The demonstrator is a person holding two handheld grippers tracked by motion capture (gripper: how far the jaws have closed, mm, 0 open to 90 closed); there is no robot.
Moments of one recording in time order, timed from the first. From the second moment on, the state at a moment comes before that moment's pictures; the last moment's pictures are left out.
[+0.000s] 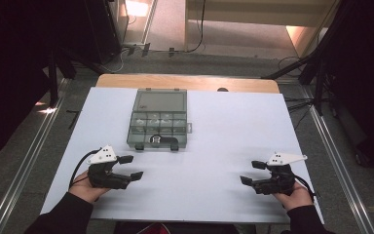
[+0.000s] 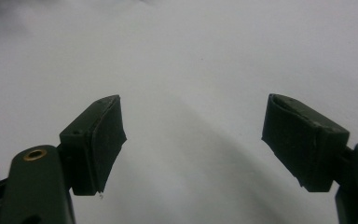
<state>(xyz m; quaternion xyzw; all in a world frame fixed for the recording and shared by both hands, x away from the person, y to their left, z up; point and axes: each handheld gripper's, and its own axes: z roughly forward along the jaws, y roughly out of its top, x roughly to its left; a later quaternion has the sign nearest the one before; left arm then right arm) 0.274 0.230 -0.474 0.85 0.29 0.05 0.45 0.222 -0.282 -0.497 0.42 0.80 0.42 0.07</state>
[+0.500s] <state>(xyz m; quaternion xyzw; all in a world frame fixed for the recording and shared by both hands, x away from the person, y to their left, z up) 0.274 0.229 -0.475 0.85 0.28 0.05 0.45 0.227 -0.282 -0.500 0.42 0.80 0.43 0.07</state>
